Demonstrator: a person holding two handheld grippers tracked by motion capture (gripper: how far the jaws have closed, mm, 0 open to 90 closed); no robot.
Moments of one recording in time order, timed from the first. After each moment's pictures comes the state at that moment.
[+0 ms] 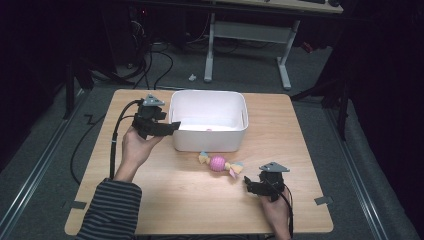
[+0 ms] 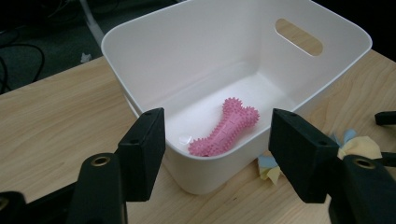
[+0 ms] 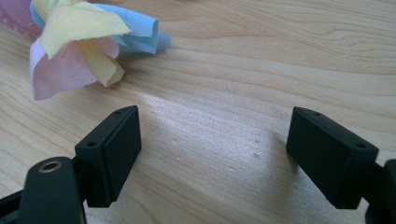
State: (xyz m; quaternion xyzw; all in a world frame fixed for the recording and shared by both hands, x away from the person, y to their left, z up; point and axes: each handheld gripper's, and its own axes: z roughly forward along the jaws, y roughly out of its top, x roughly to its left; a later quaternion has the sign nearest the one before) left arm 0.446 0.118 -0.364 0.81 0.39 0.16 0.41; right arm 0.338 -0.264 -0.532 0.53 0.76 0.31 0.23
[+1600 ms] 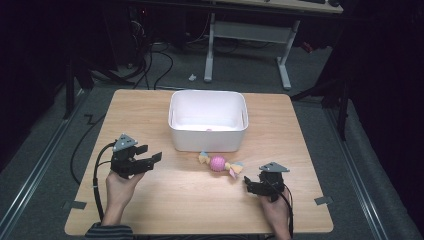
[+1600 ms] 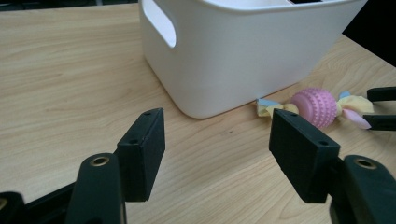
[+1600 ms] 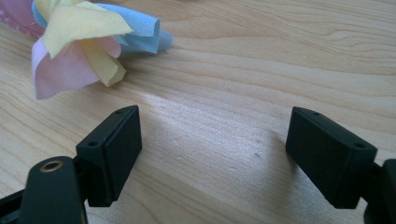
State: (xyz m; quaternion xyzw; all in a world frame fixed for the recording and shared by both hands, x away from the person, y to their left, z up) left arm 0.373 0.175 -0.443 0.75 0.44 0.15 0.46; right arm 0.337 -0.263 -0.532 0.53 0.76 0.31 0.23
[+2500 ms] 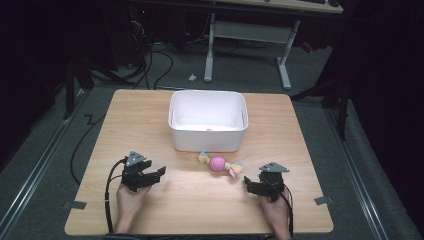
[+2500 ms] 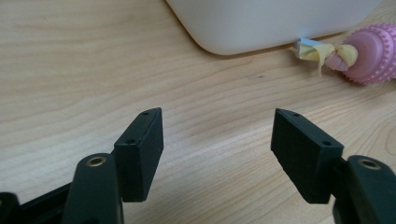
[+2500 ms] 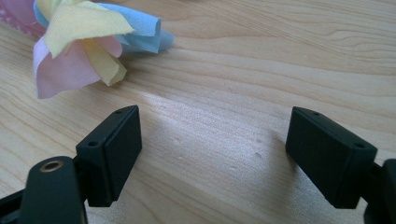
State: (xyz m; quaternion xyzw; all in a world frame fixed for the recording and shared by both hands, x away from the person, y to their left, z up) left arm 0.371 0.164 -0.516 0.75 0.48 0.14 0.42; right arm 0.337 -0.263 -0.532 0.53 0.76 0.31 0.23
